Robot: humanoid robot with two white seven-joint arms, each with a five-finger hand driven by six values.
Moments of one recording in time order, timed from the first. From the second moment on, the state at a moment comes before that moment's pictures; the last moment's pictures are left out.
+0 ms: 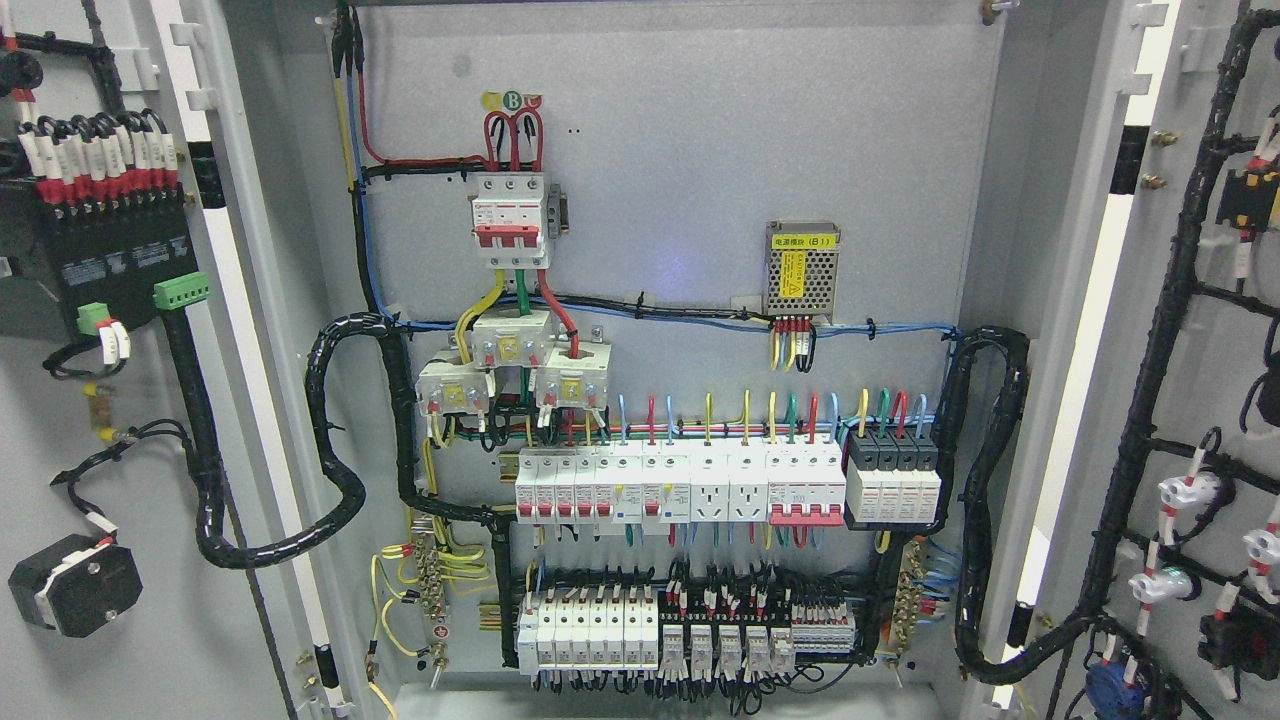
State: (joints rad) left arm 0.18 0.22 0.42 -1.69 0.42 -0.77 -0.12; right arm 0.49 -0.53 -0.30 -1.95 -0.78 -0.66 0.32
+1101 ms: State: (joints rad) left arm -0.04 0.36 0.50 -1.31 0.43 -0.77 -0.13; right arm 0.52 -0.51 -0.35 -1.90 -0.82 -0.66 0.32
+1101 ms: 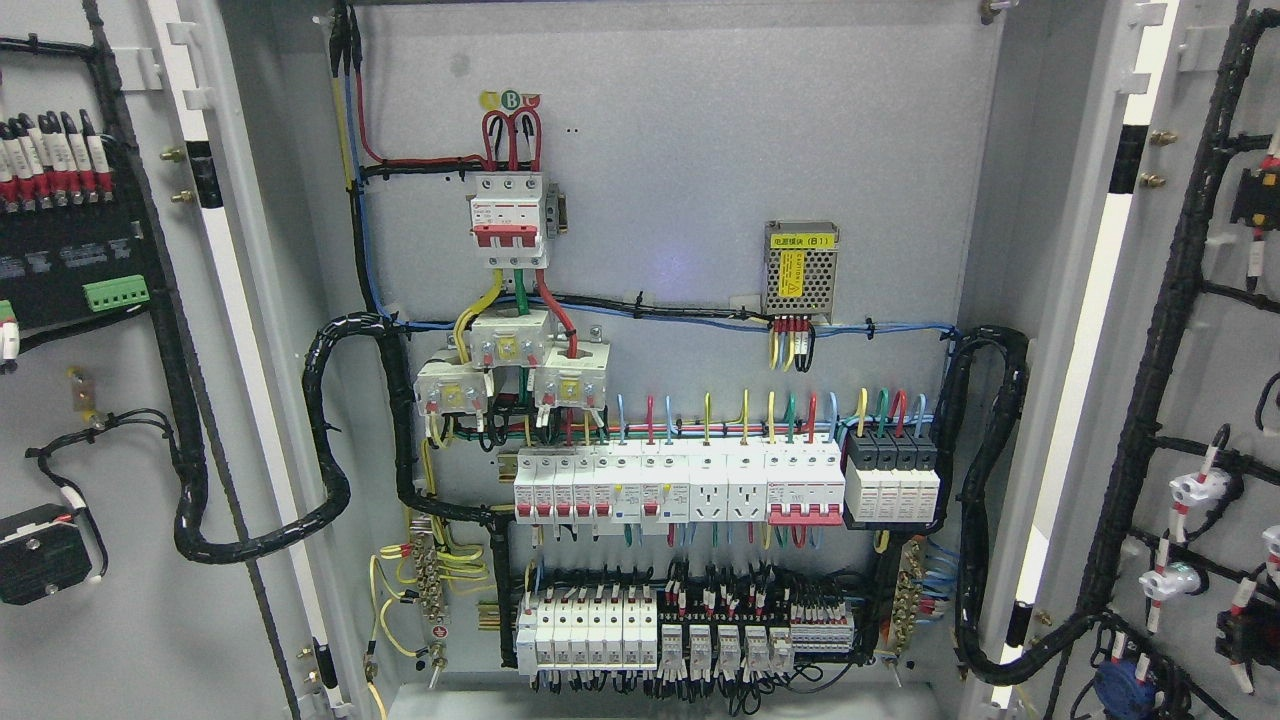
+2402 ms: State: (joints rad) left arm -0.09 0.43 0.53 -1.14 0.43 -0.77 -0.12; right arm 0.51 -0.52 -0.30 -1.93 -0.83 -0.66 0.32
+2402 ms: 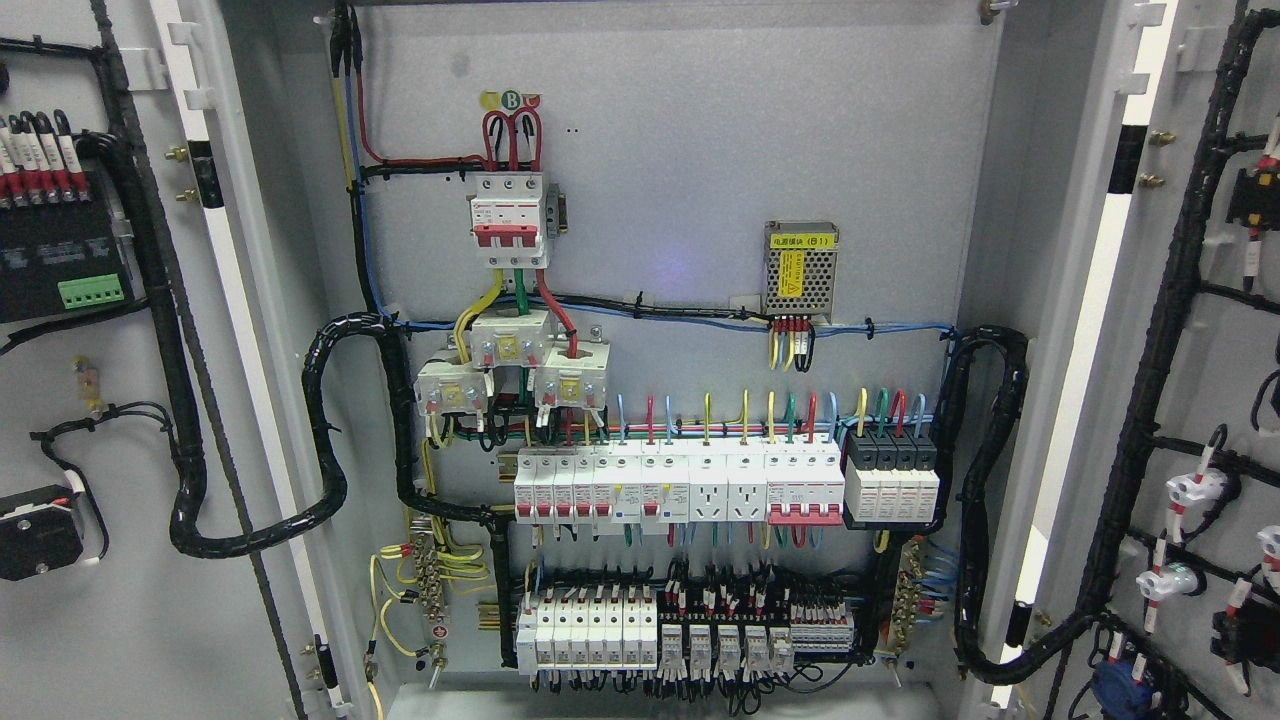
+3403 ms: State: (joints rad) left arm 0.11 0.33 0.32 -1.47 0.44 -0.77 -0.13; right arm 0.43 -0.54 -0.05 -1.93 -0.74 -0.66 0.32
